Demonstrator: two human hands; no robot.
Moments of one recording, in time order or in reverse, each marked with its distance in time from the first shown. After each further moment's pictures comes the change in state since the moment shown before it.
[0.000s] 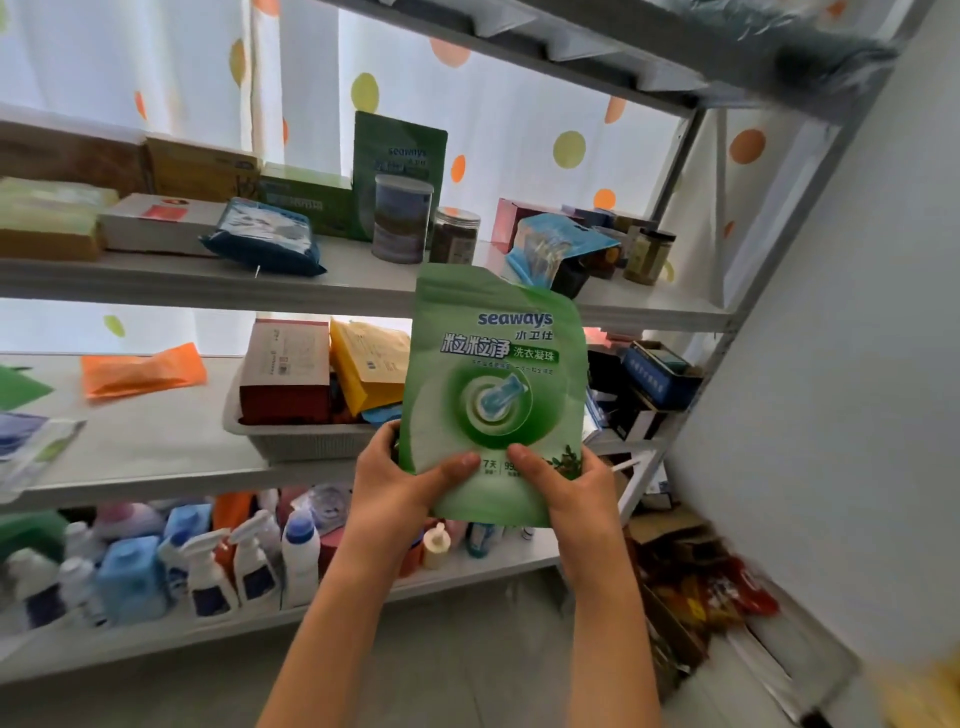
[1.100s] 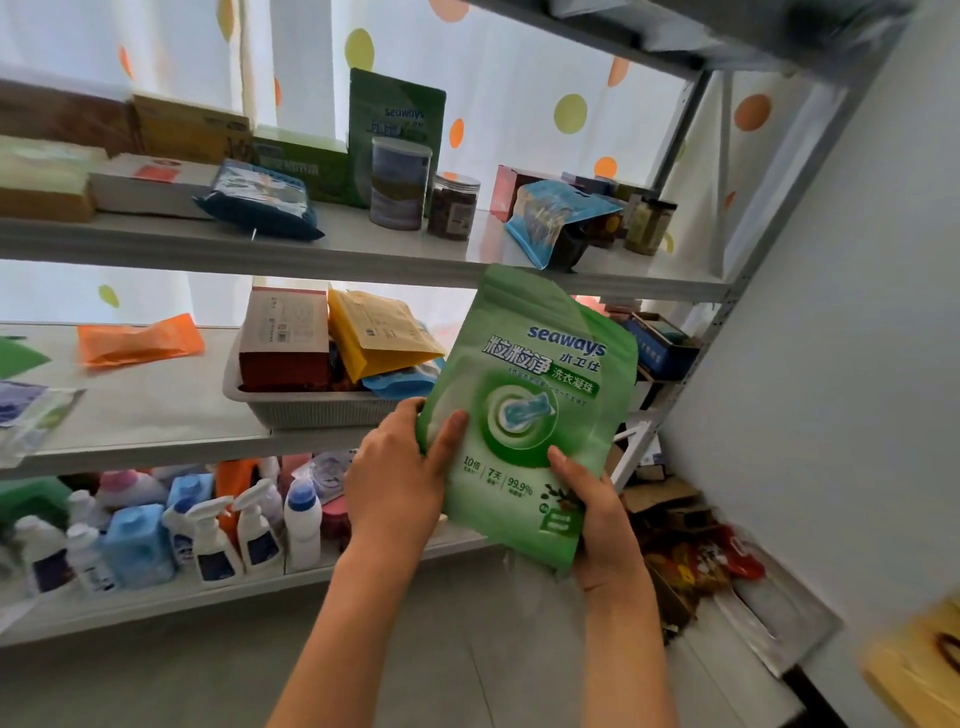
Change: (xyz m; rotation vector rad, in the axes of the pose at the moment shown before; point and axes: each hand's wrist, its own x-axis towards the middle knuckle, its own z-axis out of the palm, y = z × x) left_hand -0.012 -0.025 -0.004 0.933 0.178 0.247; right_hand -0.033 0.026 -0.020 0.382 -0.158 0.121
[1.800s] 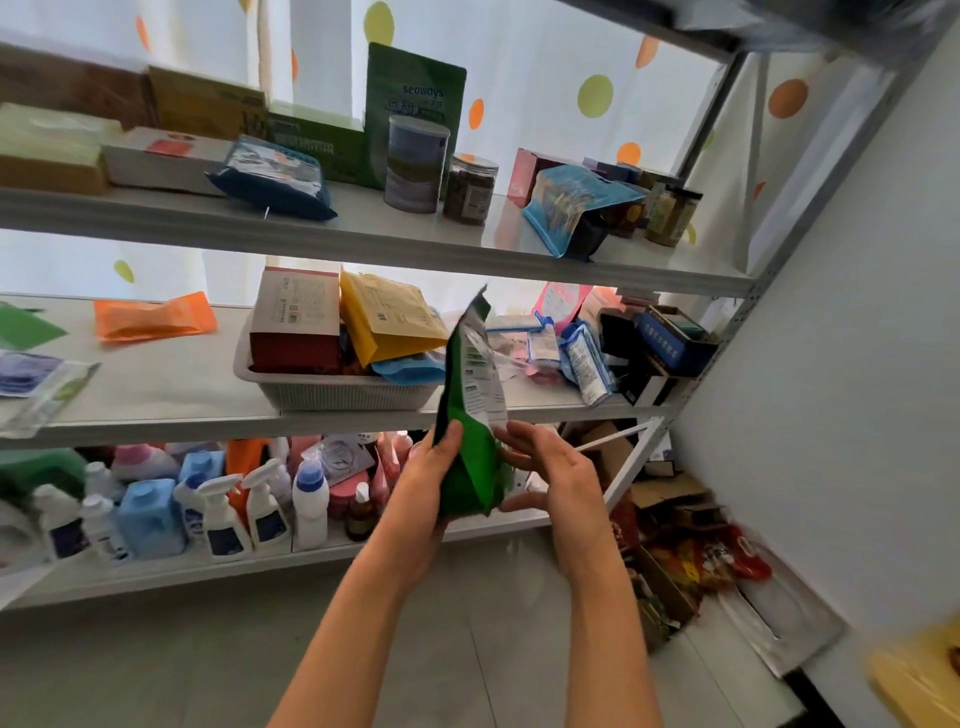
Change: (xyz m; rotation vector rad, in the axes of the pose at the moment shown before) left_hand -0.018 -0.003 0.020 -1.141 -0.404 -0.432; right_hand 0.027 0.019 0.004 -0.531 0.087 -0.007
